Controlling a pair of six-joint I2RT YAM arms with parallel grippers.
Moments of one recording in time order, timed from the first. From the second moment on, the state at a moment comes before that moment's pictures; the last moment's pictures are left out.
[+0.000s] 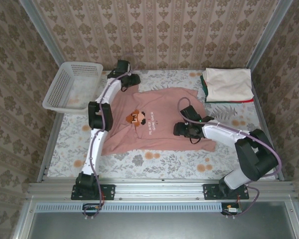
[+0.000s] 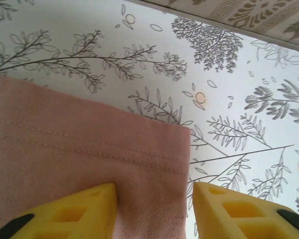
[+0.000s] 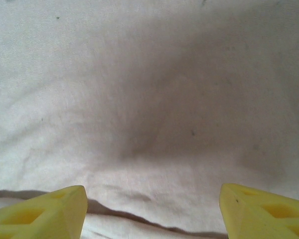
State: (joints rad) left arm -0.26 2.80 2.63 -0.67 0.25 -0.40; right arm 0.49 1.51 0.84 -0.44 0.04 0.63
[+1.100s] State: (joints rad) left arm -0.42 1.54 1.01 -0.64 0.12 -0.25; right arm 0.30 1.33 0.75 -0.68 0.20 0.67
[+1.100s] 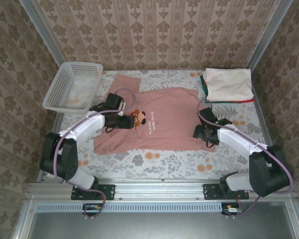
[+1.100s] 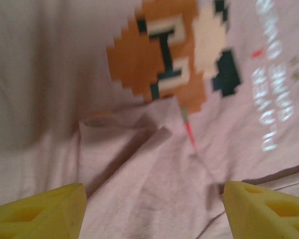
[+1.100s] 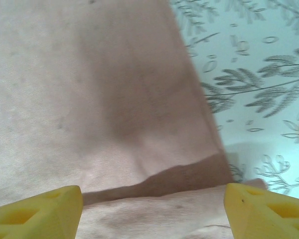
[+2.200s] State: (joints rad) left arm -0.41 1.50 0.92 -0.52 0.15 -0.25; right arm 0.22 1.24 0.71 -0.73 0.14 0.65
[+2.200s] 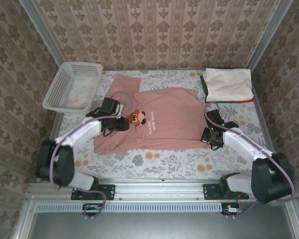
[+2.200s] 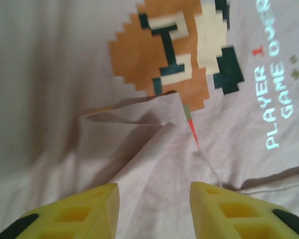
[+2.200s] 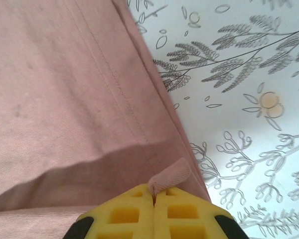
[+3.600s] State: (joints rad) left arm -0.69 0.39 0.48 -0.81 0.15 -0.66; right arm 0.20 1.16 0.79 -0.84 0.15 0.58
